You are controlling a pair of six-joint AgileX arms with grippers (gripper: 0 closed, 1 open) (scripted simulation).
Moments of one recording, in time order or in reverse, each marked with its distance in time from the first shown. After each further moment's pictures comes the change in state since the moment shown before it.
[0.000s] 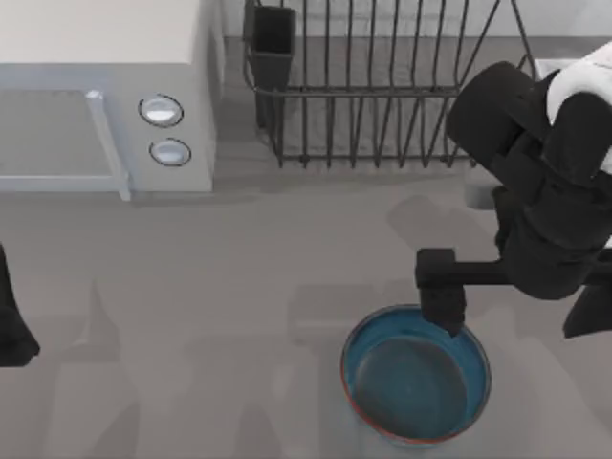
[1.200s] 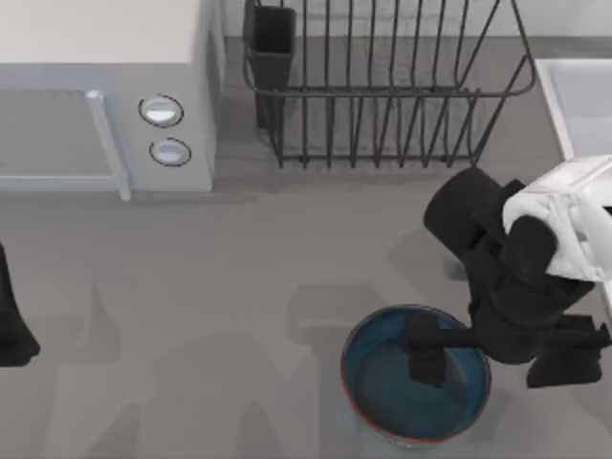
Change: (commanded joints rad) left arm 0.000 0.000 0.000 0.000 0.000 0.000; right arm 0.004 0.131 -0.273 0.403 0.000 0.006
